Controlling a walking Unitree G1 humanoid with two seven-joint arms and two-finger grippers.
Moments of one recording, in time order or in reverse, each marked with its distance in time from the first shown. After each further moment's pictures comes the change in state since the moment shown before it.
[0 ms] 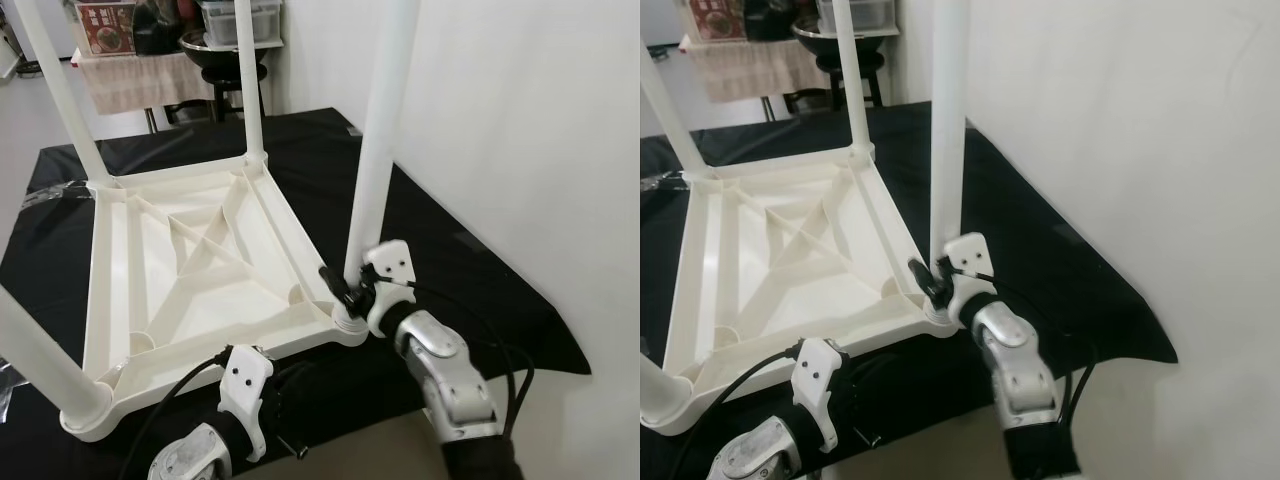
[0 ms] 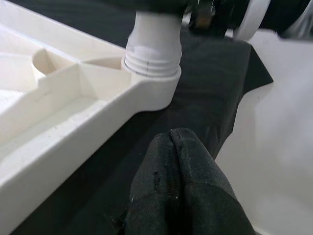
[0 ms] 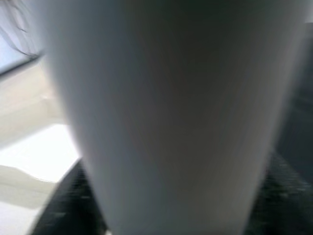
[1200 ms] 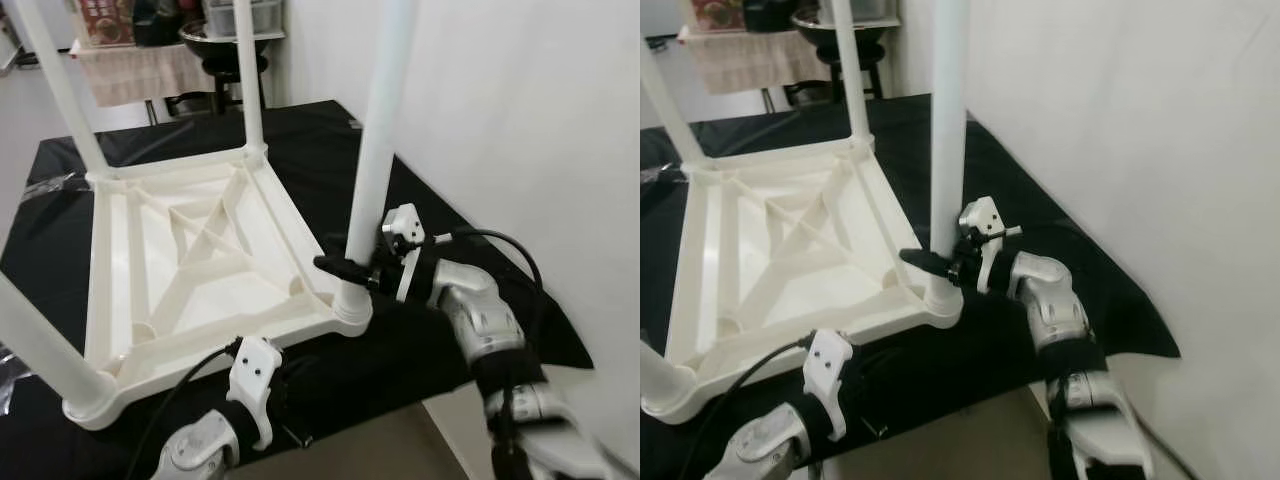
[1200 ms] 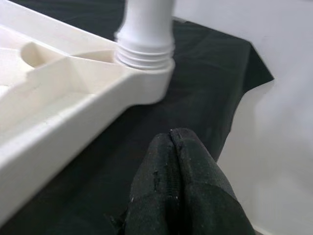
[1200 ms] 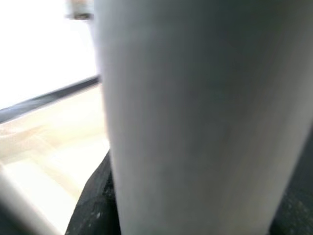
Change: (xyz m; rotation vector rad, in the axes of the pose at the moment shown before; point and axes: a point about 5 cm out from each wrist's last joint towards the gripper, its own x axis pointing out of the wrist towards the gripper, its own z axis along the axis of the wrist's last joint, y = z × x) left arm 0.009 0.001 -0.002 -0.001 0.010 -0.012; right arm 0.012 -0.024 0.015 -0.055 -0.086 0.139
